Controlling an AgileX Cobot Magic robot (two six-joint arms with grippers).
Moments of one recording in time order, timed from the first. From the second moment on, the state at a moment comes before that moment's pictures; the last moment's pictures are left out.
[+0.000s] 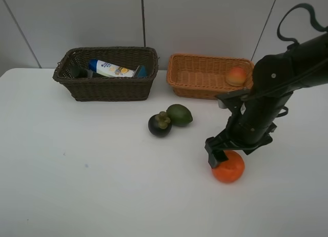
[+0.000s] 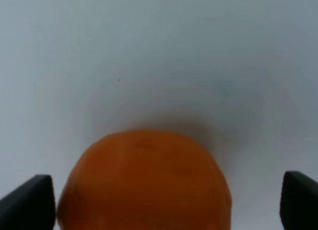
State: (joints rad) left arm -0.13 -0.01 -0.51 -0.10 1.06 0.07; right arm 0.51 1.76 -0.85 0.00 0.70 0.06
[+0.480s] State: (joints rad) left arm -0.13 -0.01 -0.51 -0.10 1.06 0.07; right arm 0.51 1.83 -0.85 0.00 0.68 0.06
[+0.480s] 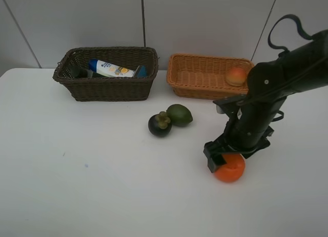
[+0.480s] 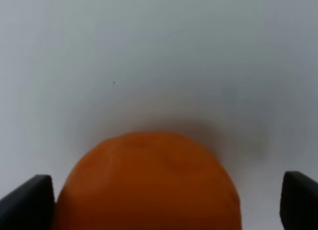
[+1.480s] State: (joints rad) left arm -0.13 -0.01 -0.51 -0.10 1.06 0.07; right arm 0.50 1.78 -1.10 -0.09 0.76 0.08
